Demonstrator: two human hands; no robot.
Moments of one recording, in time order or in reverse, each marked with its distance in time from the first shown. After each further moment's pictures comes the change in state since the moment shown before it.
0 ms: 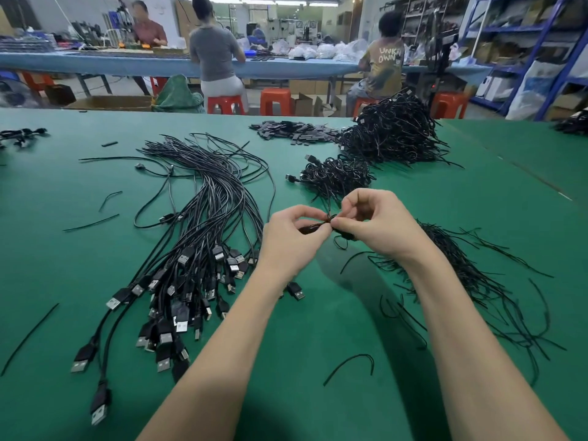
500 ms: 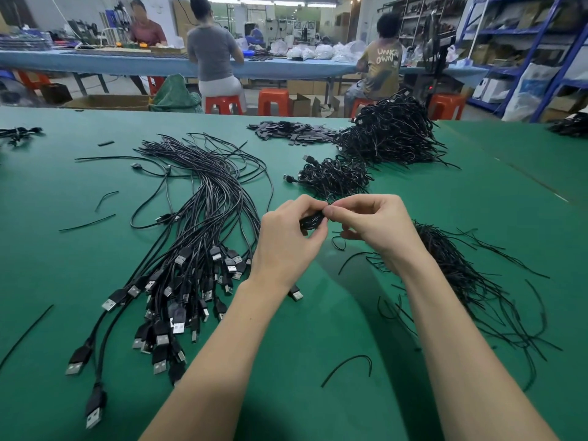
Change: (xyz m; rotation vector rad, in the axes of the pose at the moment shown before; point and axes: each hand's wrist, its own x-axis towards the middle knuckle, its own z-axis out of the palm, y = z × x) left_hand -0.006 0.001 -0.005 0.283 0.157 0.531; right_hand -0.005 -0.005 0.007 0.298 0.090 0.085
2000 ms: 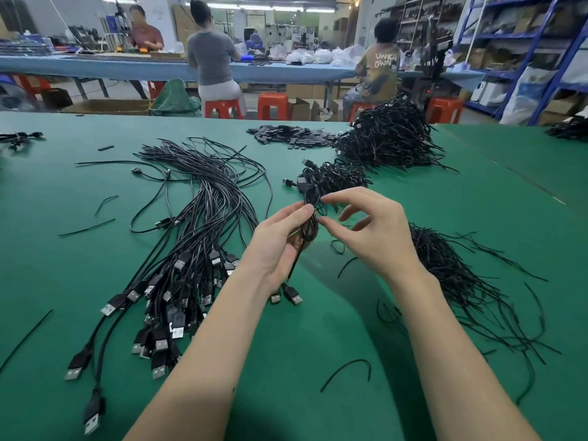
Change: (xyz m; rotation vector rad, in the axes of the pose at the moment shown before) left_hand 0.014 -0.006 -0.005 -1.175 -0.104 -0.845; right_hand 0.000 0.017 0.000 -0.490 0.121 -0.583
